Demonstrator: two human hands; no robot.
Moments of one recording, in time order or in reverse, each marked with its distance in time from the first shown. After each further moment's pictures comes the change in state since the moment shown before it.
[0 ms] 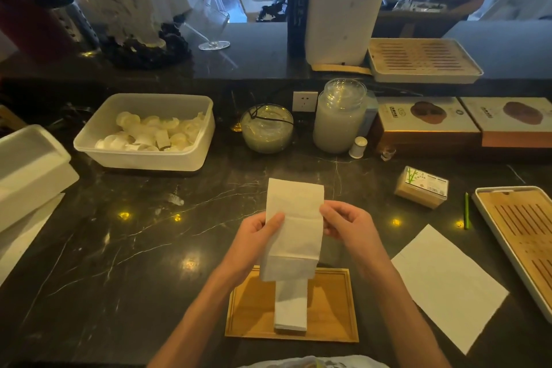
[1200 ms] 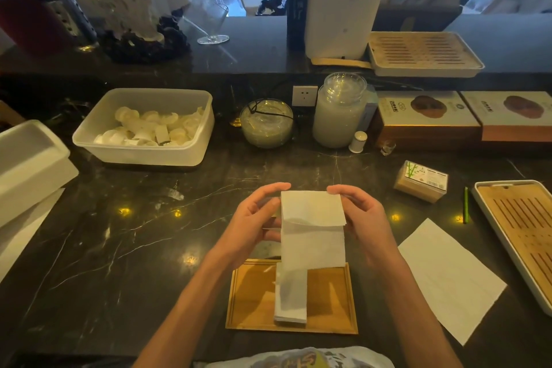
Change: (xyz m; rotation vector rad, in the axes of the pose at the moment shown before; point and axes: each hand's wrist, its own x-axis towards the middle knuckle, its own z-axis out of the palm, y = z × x) left_hand 0.006 0.018 -0.005 -0.103 -0.095 0.029; right_hand 0.002 -0.004 -0.011 0.158 0.046 -0.009
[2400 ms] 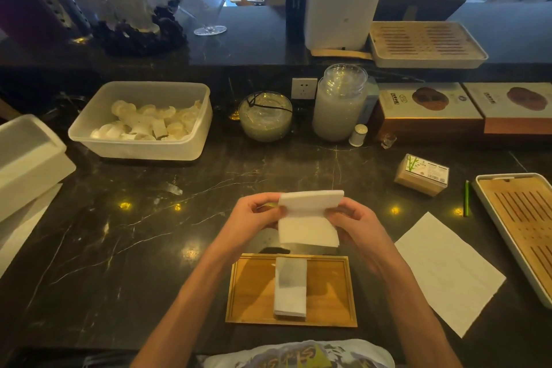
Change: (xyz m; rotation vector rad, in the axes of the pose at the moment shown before) left_hand 0.006 -0.009 -0.008 0.169 0.022 -0.009; right_hand -0.006 0.016 -0.009 -0.030 -0.148 0.163
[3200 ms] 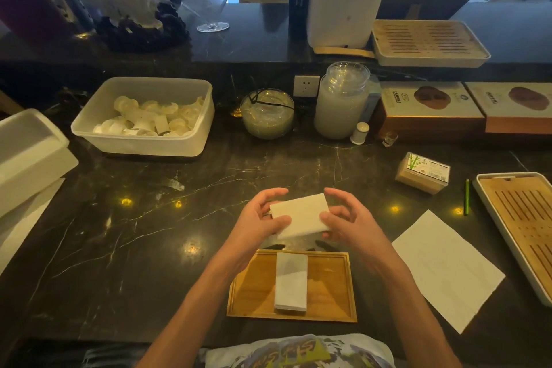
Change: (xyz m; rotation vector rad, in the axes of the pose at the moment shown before) left_hand -0.006 -0.021 0.010 -0.081 0.082 -0.058; right_hand -0.003 0.006 0.004 -0.075 -0.030 -0.014
